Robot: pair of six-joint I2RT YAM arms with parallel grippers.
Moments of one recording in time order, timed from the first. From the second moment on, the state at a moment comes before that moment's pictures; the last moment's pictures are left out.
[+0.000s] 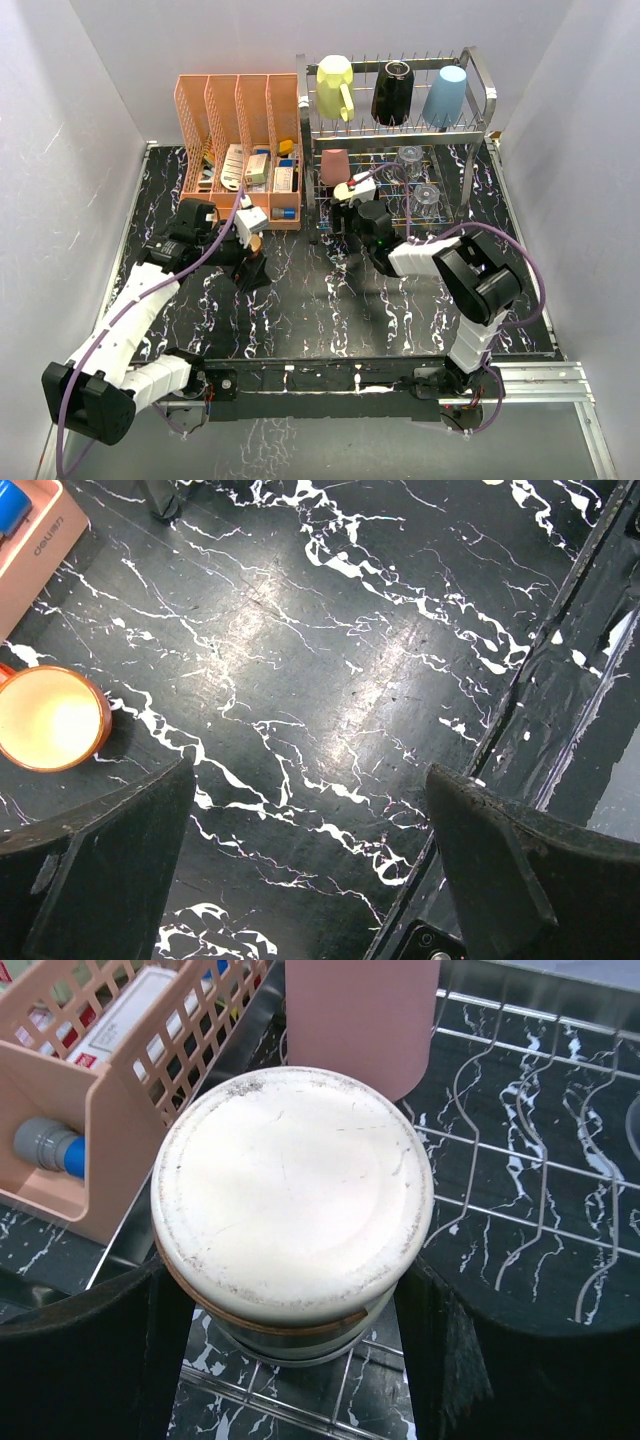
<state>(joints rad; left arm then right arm) -0.32 1.06 0.96 -0.79 0.62 0.41 0.58 1.80 0.84 0.73 0.24 0.05</state>
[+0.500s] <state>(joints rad) -0.32 1.01 0.96 -0.80 0.64 0.49 0.57 1.53 0.72 0.71 0.23 0.05</state>
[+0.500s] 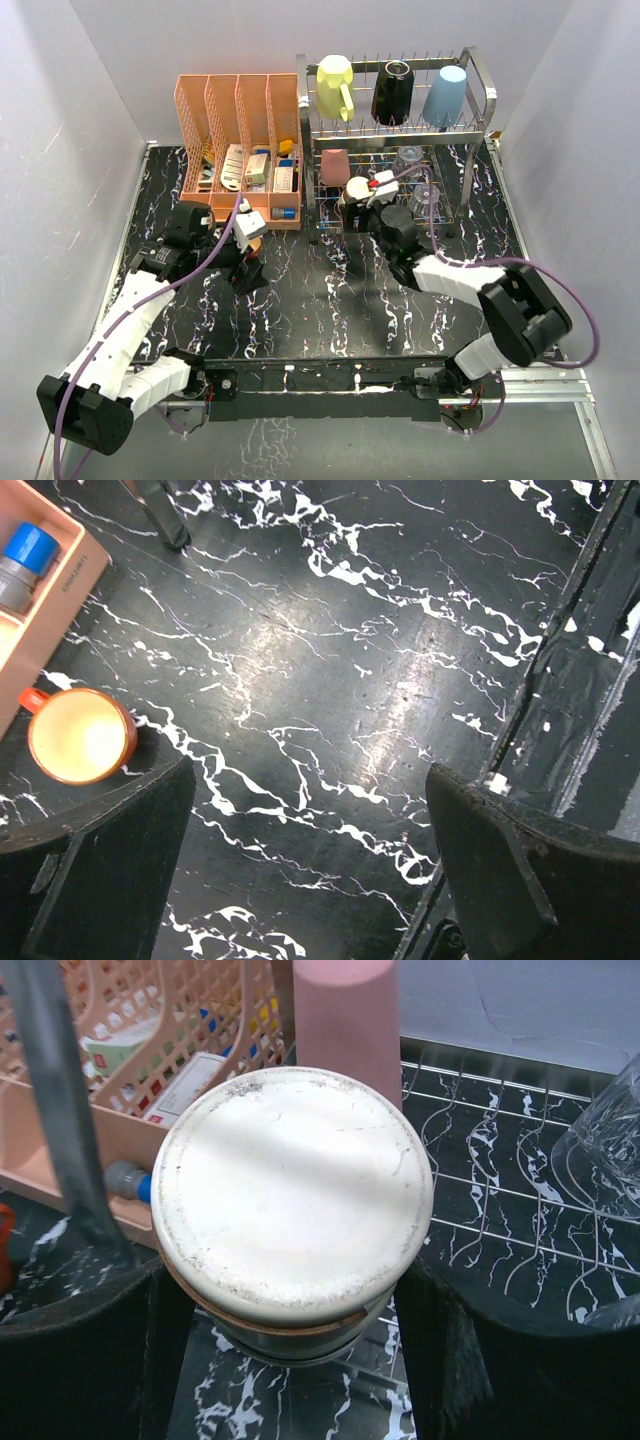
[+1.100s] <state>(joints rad) -0.32 0.94 0.85 -0.70 0.67 0.68 0.77 1.14 0.51 0.48 -0.03 0.68</state>
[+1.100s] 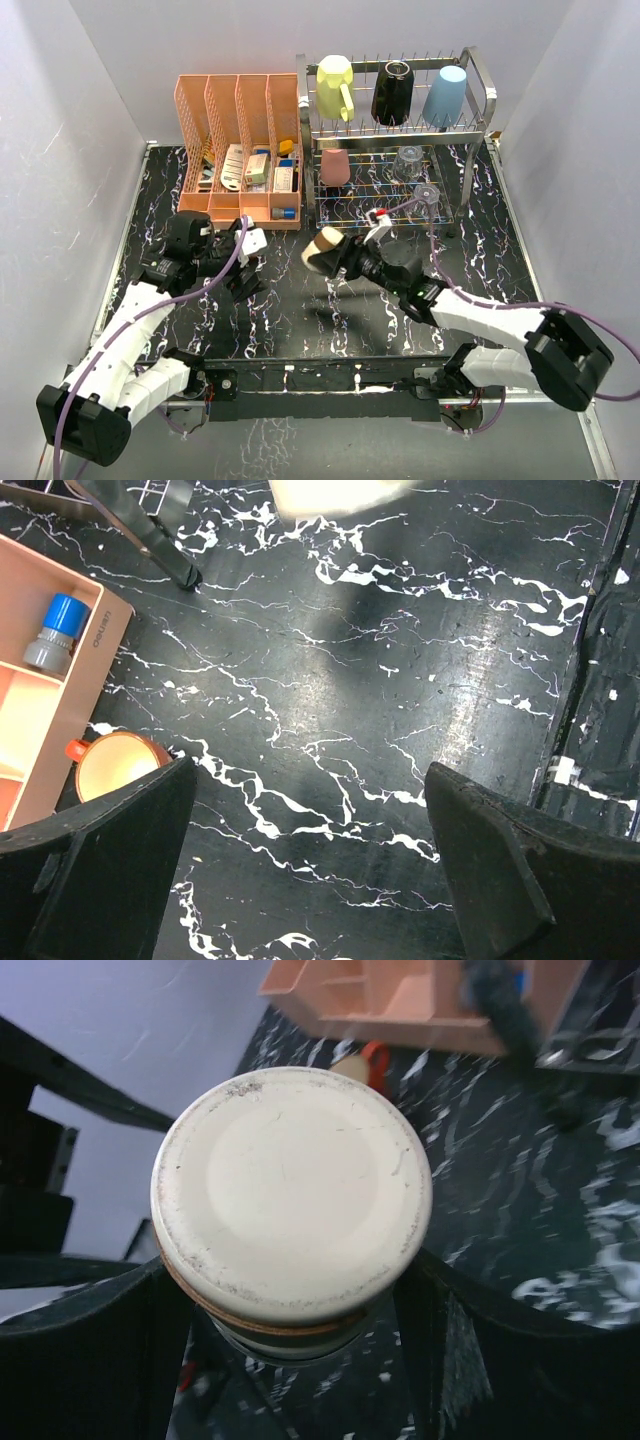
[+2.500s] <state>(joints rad) -0.32 0.74 0.74 -0.42 0.53 0.47 0.99 1.50 0.56 0.96 -0.12 1.73</state>
